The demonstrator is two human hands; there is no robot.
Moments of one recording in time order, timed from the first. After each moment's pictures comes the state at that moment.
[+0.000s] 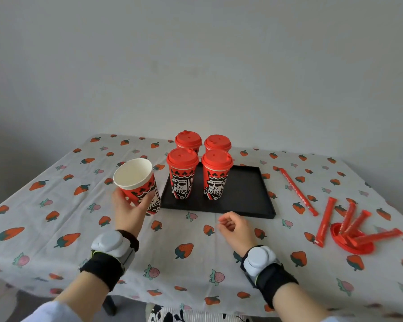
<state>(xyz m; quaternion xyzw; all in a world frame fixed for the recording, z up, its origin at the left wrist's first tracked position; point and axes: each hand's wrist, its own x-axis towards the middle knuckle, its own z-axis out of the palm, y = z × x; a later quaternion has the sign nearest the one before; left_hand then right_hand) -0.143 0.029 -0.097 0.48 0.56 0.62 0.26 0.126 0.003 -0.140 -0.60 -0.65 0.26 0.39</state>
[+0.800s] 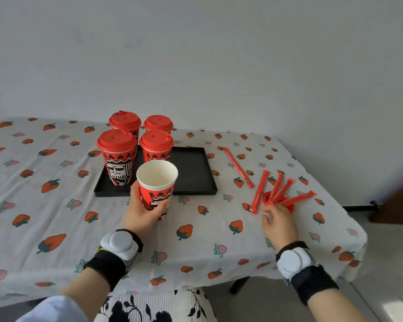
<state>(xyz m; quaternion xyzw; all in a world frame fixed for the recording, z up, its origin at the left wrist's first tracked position) -0.004 0.002 -0.130 0.60 0.40 0.54 0.44 0.316 -0.106 -0.107 -0.80 -0.54 -0.01 0.27</state>
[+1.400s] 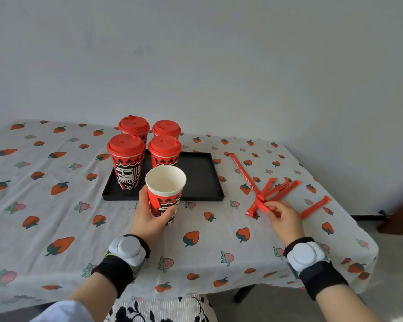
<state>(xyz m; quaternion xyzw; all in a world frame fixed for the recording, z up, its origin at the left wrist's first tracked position) -0.005 0.003 -0.130 0.60 0.40 0.54 0.43 0.321 -0.081 -0.093 -0.76 -0.55 0.03 0.34</state>
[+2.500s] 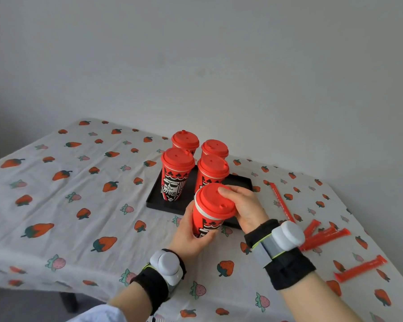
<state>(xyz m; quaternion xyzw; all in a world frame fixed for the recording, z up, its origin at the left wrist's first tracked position) -0.009 0.003 -0.115 0.62 0.36 0.53 0.44 0.121 0.019 -0.012 -0.57 -0.46 0.48 0.47</state>
